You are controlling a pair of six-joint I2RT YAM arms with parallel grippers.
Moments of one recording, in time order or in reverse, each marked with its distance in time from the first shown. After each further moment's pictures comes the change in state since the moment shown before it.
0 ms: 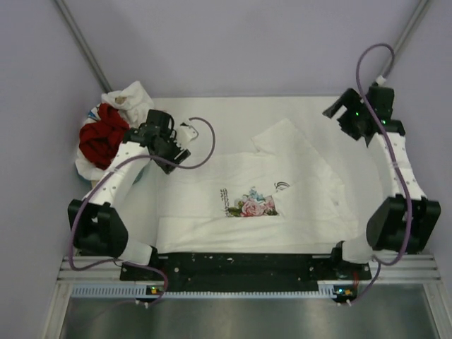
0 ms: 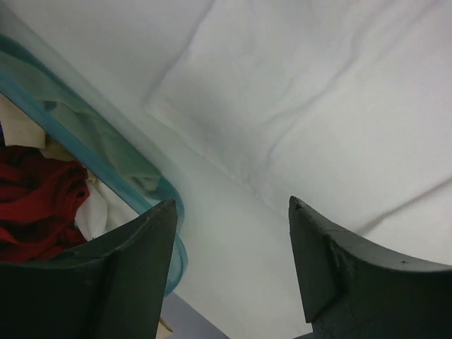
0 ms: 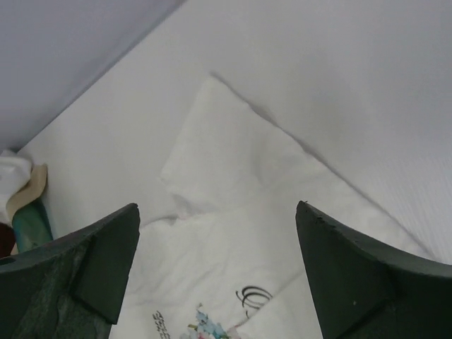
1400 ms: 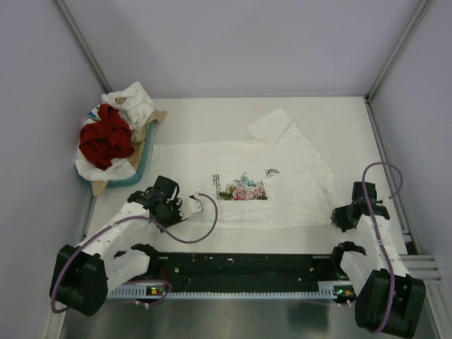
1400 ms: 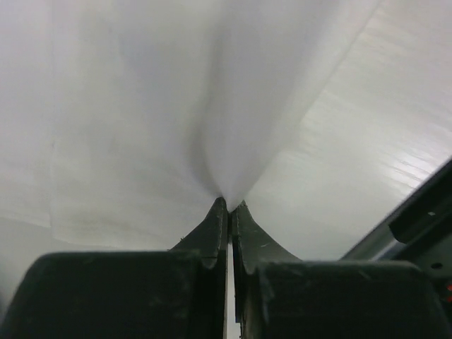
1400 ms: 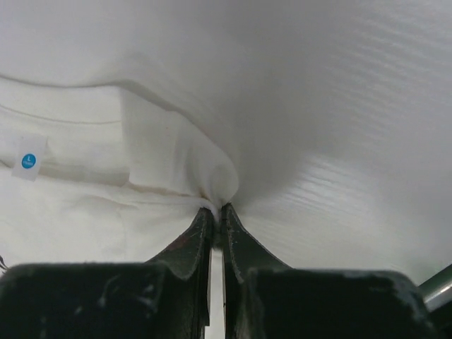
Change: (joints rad) left arm -0.074 -0.369 -0.735 0.146 0.072 0.161; right arm -0.071 -0.508 -0.864 -0.199 0.179 0.465
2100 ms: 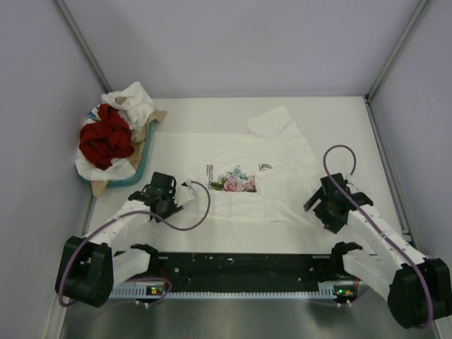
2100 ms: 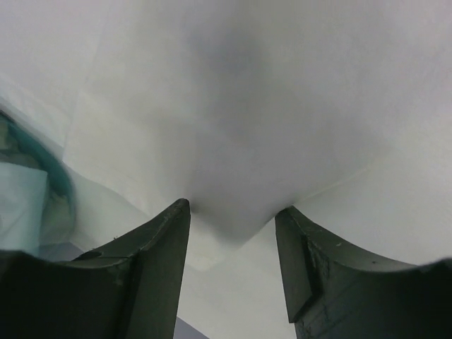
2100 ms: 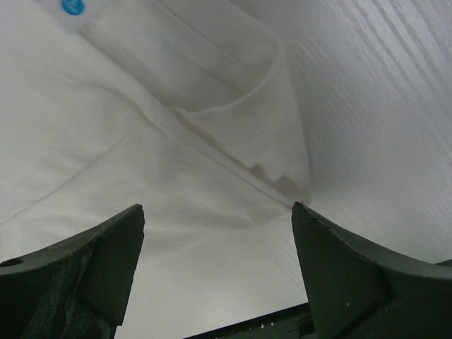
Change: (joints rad) left arm 0.058 0.070 -0.026 0.238 -0.251 -0.009; right arm 0.470 0.096 0.152 -0.047 0.092 -0.143
